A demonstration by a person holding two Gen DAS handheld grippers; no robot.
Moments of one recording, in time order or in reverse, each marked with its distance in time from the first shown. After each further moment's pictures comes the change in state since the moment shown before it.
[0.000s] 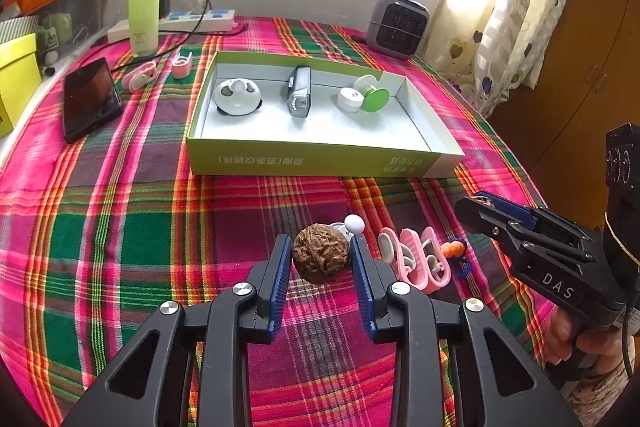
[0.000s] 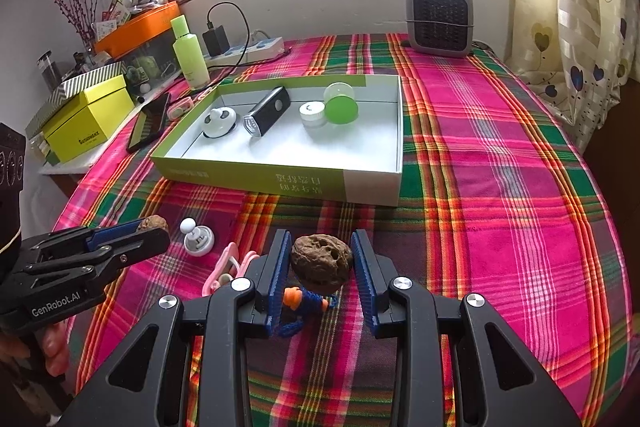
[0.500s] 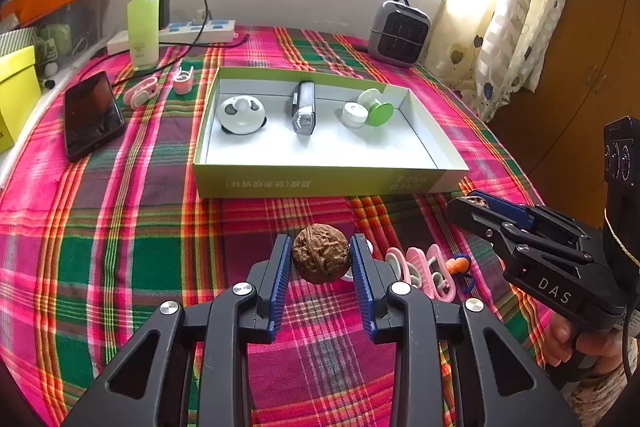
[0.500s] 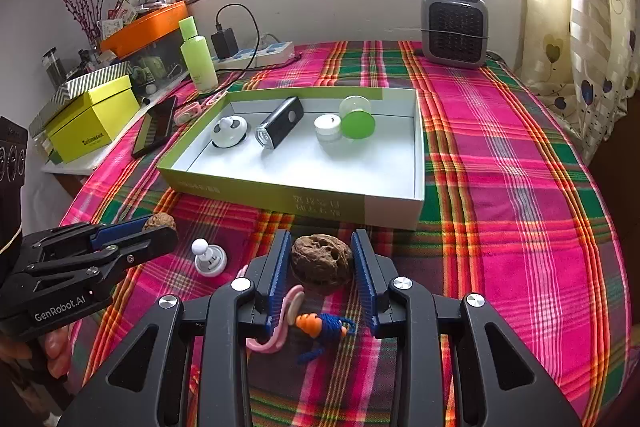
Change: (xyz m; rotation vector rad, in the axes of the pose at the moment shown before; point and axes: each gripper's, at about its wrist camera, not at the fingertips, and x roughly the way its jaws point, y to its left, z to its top) left arm -0.001 0.004 0.013 0.012 -0.020 0.005; right arm 0.005 0.011 0.013 -0.023 -0.007 0.014
